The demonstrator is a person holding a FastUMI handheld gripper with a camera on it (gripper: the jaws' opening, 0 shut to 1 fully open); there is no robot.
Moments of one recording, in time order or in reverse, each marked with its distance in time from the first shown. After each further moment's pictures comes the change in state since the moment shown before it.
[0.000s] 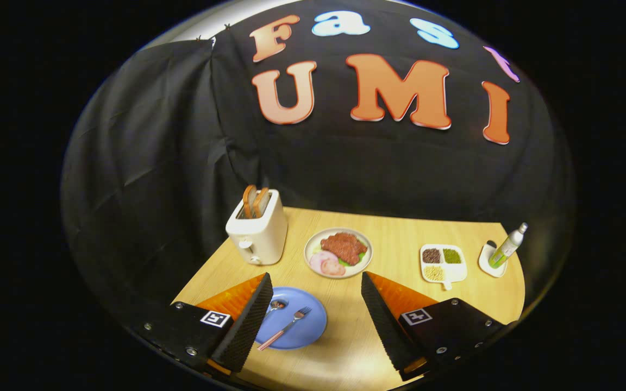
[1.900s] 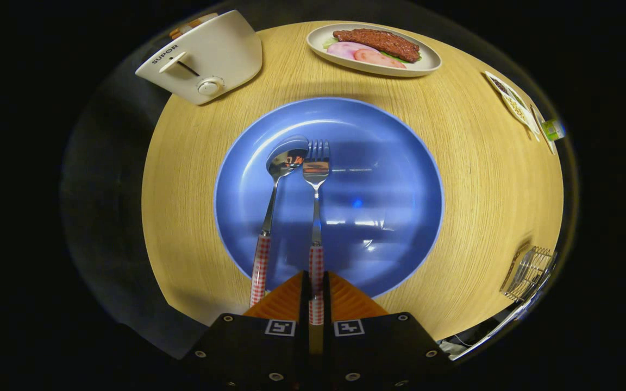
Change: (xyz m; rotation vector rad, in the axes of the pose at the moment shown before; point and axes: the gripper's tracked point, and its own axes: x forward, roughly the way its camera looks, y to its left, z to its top) arm 0.103 0.091 -0.225 0.263 0.873 -0.058
